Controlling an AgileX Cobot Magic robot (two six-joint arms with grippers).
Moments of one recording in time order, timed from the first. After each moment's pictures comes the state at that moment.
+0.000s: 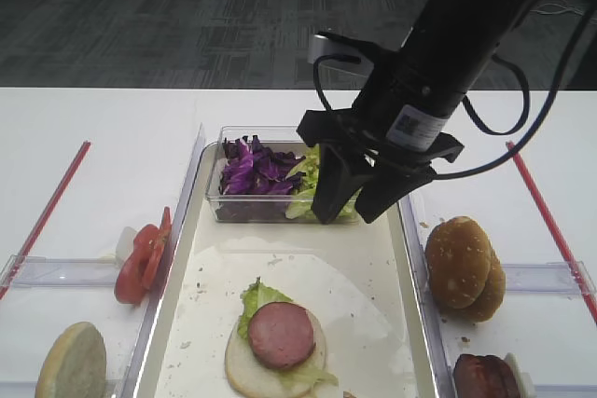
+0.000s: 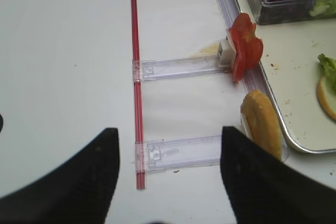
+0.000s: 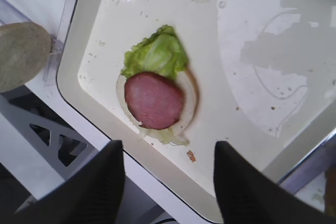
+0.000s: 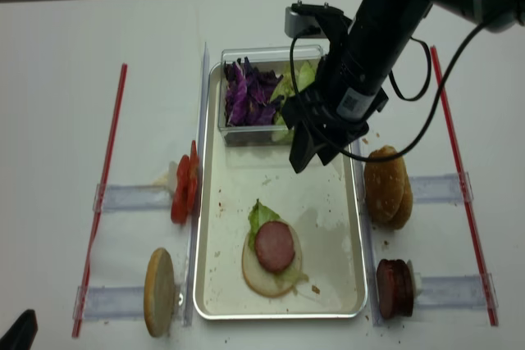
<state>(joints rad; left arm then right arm) -0.06 -0.02 -0.49 0.02 1.18 -0.04 0.43 1.79 -1.34 0.58 1.21 -0.27</state>
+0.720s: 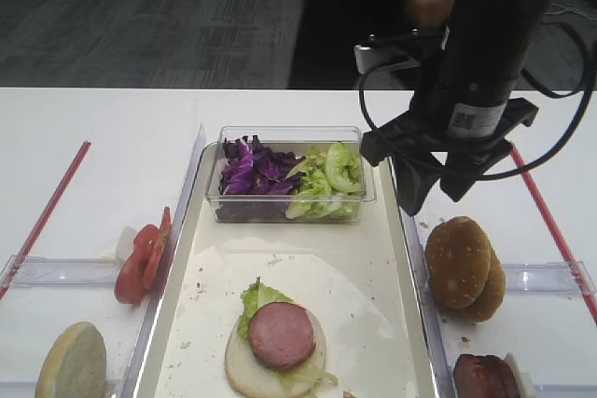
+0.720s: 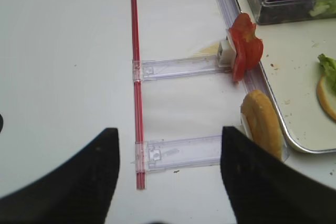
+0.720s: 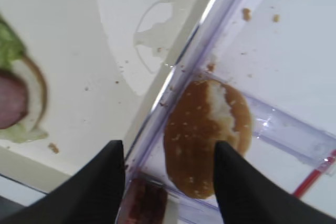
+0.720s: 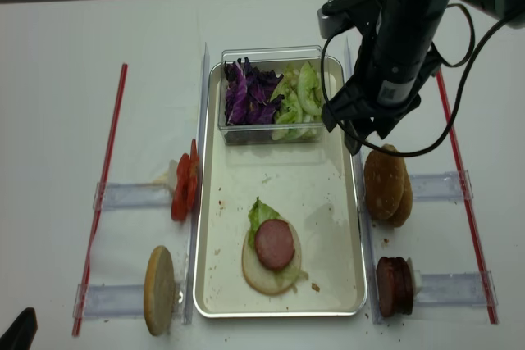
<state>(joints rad) -0.06 -0.02 -0.49 0.02 1.18 -0.04 0.43 1.75 -1.34 0.15 1.22 -0.07</state>
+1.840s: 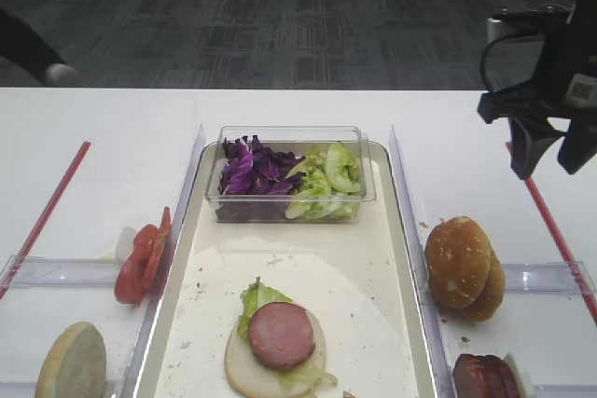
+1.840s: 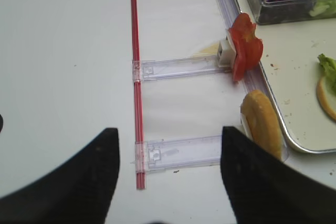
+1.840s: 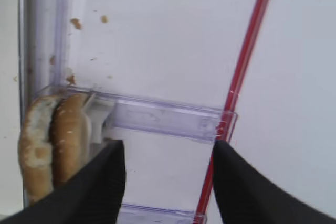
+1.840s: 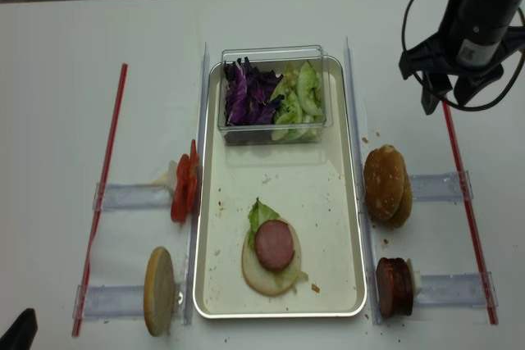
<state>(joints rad) -0.06 -0.02 -0.49 0.02 1.18 -0.04 0.12 1.75 -1.34 0.08 1.22 -0.07</state>
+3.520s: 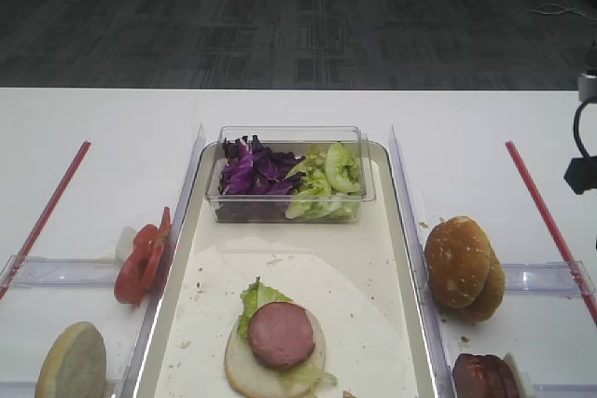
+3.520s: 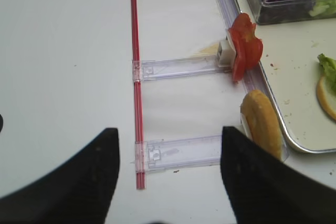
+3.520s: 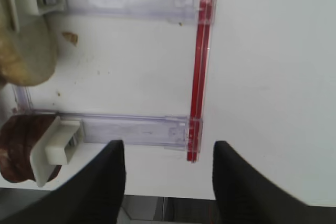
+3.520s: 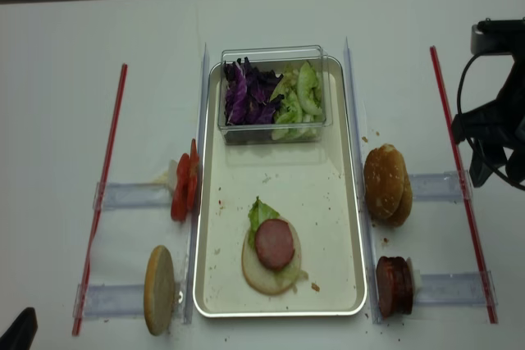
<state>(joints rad) -0.06 -0.02 -0.49 0.02 1.18 -0.04 -0.02 1.49 -0.99 0.11 1.22 -0.09</state>
